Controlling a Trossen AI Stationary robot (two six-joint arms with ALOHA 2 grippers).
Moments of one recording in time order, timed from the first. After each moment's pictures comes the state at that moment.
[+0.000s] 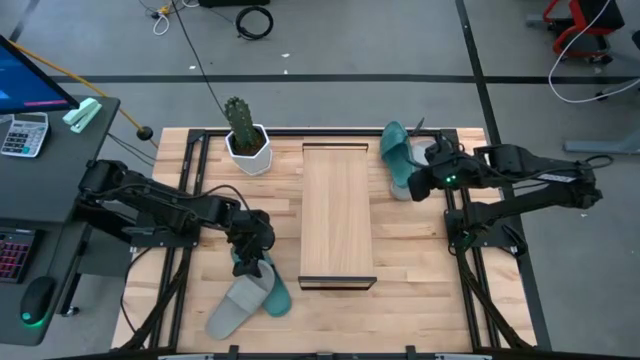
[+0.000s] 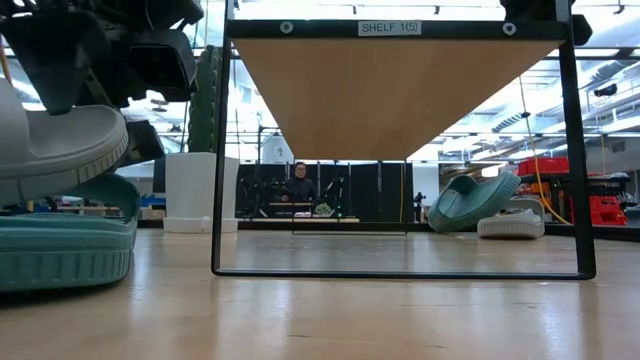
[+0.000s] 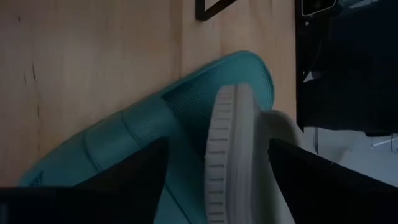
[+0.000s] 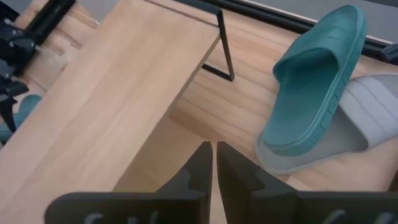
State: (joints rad) left arm -0.18 1.30 0.65 -0.31 0.47 -0.43; right arm -0.04 0.95 1.17 -1.17 0.36 0.93
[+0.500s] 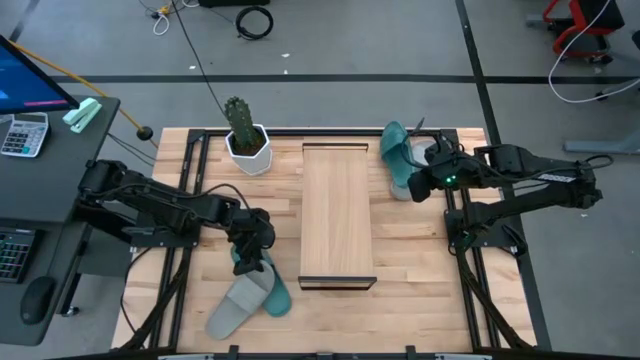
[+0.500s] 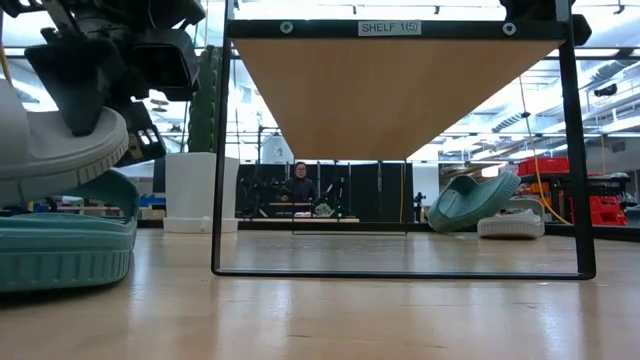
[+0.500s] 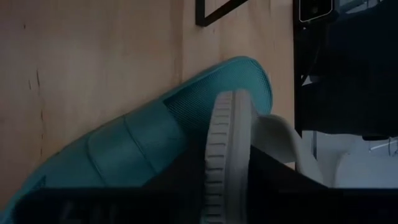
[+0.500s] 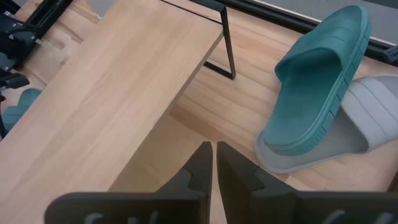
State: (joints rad) left arm -0.16 1.30 0.65 -0.31 0.48 -0.43; right arm -0.04 0.95 1.17 -1.17 0.36 0.91
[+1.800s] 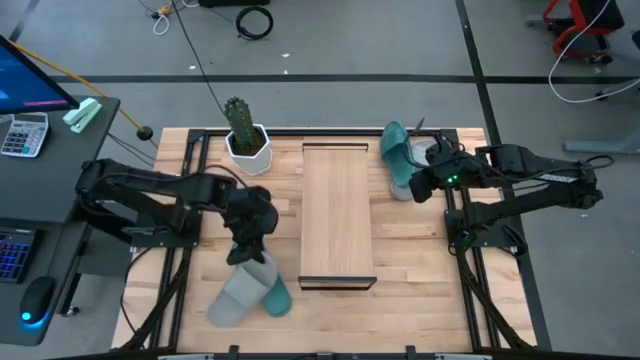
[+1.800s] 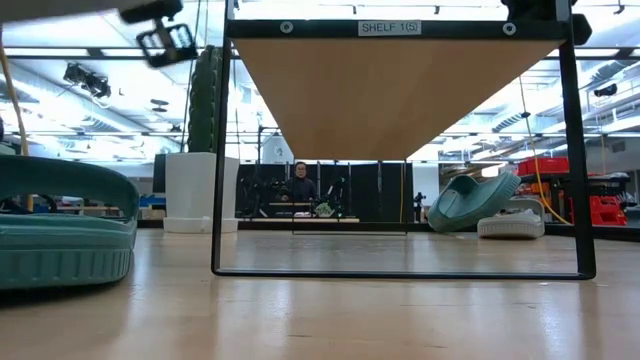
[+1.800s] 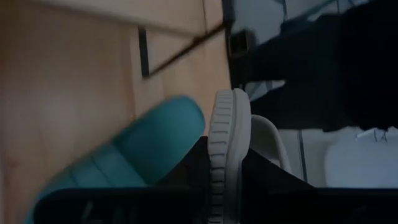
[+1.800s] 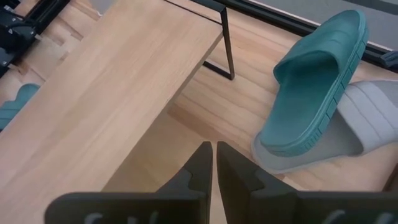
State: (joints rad) left arm -0.11 1.26 1.07 -0.72 0.55 -0.33; right arm -0.04 0.94 1.17 -1.18 0.36 0.89
